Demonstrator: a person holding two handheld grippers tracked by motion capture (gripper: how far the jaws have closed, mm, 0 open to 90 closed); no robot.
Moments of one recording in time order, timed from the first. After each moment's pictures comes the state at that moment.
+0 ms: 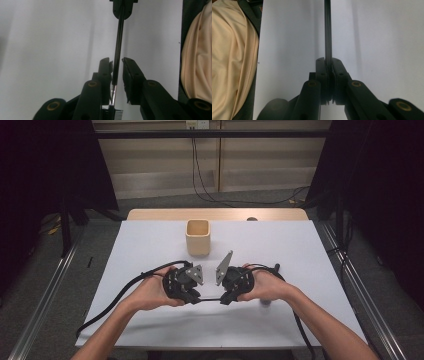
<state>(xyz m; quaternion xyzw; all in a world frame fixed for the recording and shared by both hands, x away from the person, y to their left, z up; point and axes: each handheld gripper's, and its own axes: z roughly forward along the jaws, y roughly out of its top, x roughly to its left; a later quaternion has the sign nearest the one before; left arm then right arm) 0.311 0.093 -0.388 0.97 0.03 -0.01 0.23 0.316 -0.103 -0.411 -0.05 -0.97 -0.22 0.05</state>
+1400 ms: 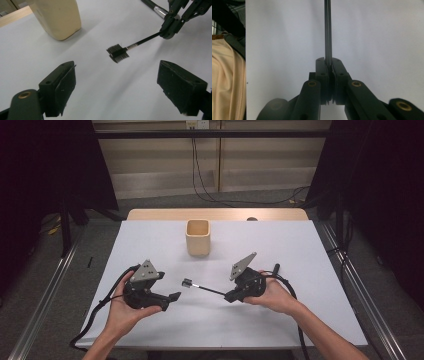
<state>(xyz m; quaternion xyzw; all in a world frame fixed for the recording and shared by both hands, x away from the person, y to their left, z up) 0.277 0.185 -0.392 0.86 0.27 0.13 0.42 0.307 -0.137 -0.432 -0.18 -0.93 -0.32 0.01</state>
